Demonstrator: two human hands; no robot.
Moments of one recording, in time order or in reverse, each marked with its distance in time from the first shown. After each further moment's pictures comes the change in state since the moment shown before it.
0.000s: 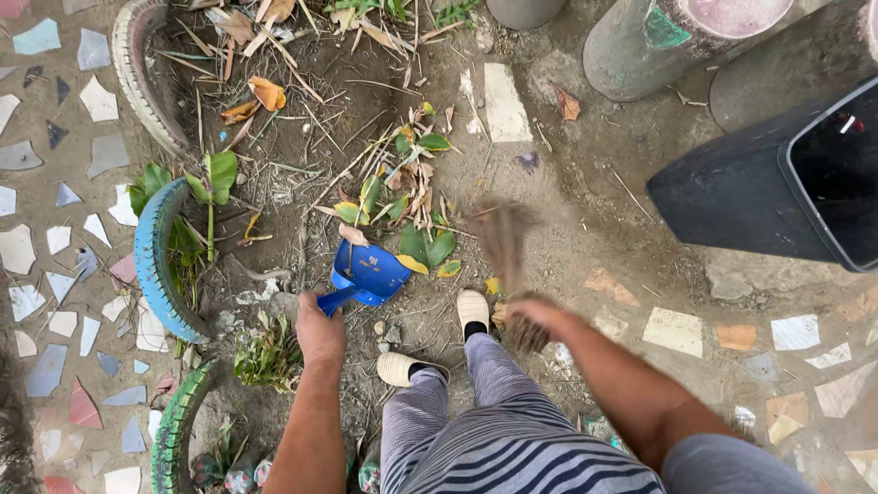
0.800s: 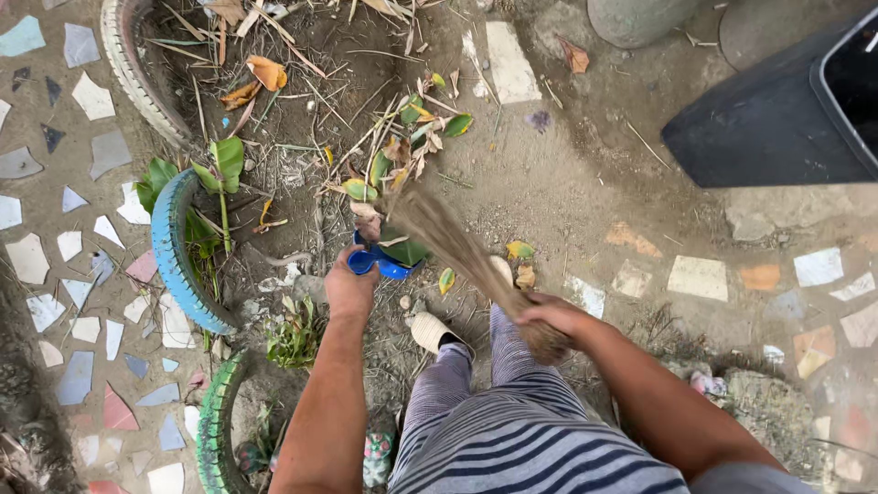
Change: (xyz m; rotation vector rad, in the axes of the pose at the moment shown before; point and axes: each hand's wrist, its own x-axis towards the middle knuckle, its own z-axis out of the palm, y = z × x) left_hand 0.042 -0.071 0.001 -0.157 -0.174 0.124; right_hand -0.032 0.073 0.105 -0.037 -0.043 -0.023
